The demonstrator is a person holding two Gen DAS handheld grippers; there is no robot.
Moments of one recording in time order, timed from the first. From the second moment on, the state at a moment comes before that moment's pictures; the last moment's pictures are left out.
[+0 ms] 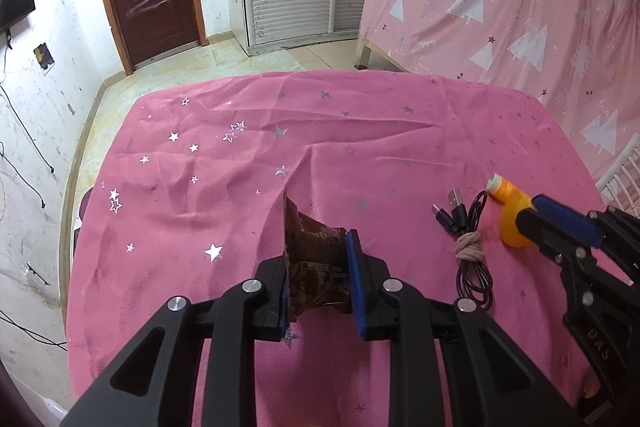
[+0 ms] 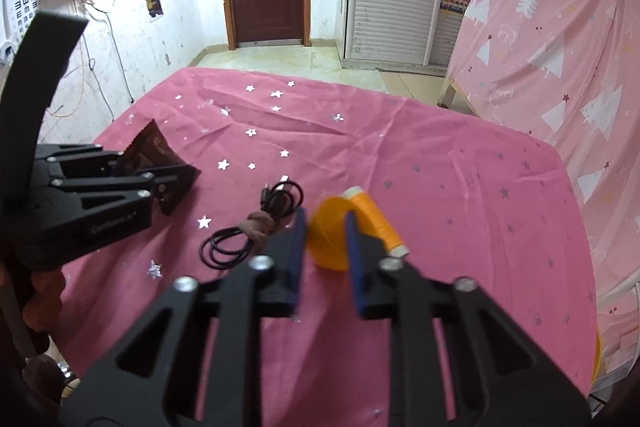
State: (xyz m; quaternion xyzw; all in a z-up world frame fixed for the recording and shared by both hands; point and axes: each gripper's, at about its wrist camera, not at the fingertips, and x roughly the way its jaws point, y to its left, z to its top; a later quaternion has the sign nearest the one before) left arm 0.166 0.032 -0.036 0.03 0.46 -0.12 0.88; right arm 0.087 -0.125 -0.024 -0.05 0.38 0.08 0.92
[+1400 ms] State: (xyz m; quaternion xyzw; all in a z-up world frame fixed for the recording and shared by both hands) left arm 0.124 -0.071 0.011 0.09 0.42 -0.15 0.89; right arm 0.036 -0.232 0.004 0.04 0.32 0.04 0.95
